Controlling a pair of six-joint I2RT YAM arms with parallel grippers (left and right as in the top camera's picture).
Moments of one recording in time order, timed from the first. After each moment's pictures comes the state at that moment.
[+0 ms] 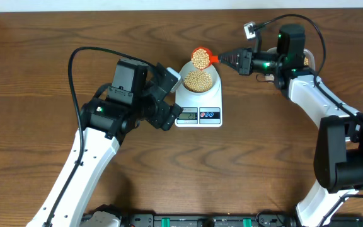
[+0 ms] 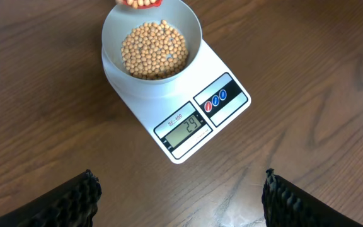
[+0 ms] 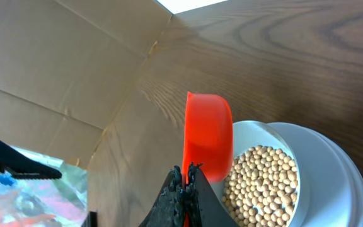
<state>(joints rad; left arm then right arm) -0.33 1.30 1.19 -0.83 0.31 0.28 0.12 1.91 1.23 0.17 -1.07 0.41</state>
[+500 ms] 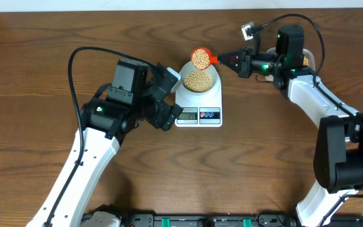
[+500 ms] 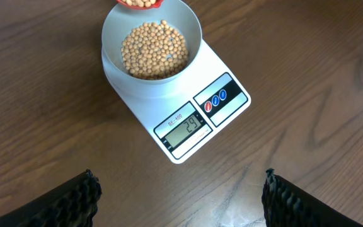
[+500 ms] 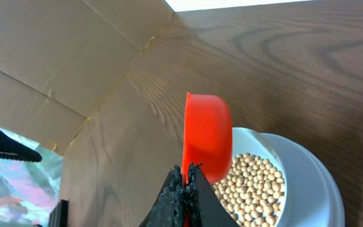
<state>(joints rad) -0.33 1.30 1.19 -0.83 0.31 0.28 0.13 1.91 1.23 0.16 -1.06 0.24</state>
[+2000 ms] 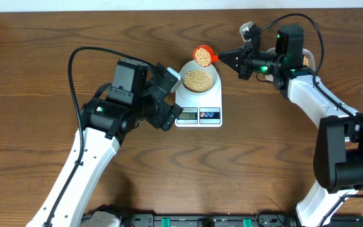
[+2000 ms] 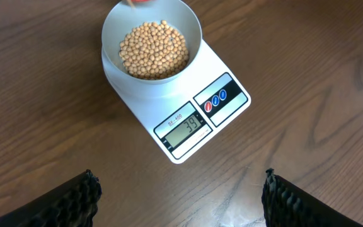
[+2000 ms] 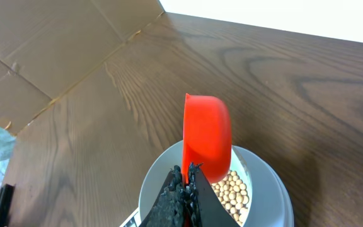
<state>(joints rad) -0.33 1.30 1.19 -0.83 0.31 0.28 0.13 1.91 1.23 0.15 -1.01 0.02</state>
